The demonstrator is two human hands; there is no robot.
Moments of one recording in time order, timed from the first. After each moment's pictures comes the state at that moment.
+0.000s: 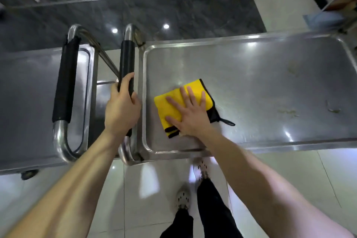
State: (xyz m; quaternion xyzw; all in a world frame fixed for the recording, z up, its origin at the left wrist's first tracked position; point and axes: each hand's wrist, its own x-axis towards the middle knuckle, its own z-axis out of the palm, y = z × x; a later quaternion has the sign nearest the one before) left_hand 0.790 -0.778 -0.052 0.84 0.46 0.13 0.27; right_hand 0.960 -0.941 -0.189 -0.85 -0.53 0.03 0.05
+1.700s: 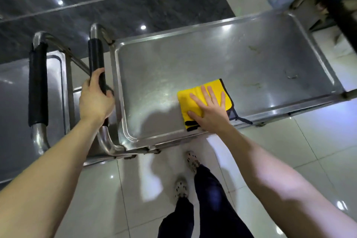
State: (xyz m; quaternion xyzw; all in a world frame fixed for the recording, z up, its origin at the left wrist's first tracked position) left_hand 0.790 -0.763 -0.062 0.84 0.46 0.12 0.26; right_hand 0.991 -1.092 -0.170 -0.91 -0.39 0.09 0.06
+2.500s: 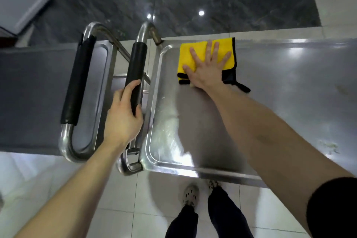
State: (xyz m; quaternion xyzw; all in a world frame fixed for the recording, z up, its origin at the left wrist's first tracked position) left_hand 0.791 -0.772 -0.057 0.83 0.49 0.13 0.24; right_hand 1.103 -0.788 -0.180 -0.89 -0.44 0.10 0.05
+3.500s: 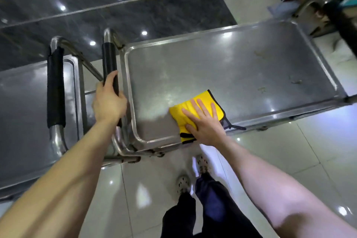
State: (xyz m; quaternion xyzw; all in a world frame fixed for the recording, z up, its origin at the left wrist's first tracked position) left_hand 0.788 -0.761 -0.051 0.85 0.47 0.11 0.24; right_hand 0.936 -1.061 -0.158 -0.88 -0.45 0.16 0.02
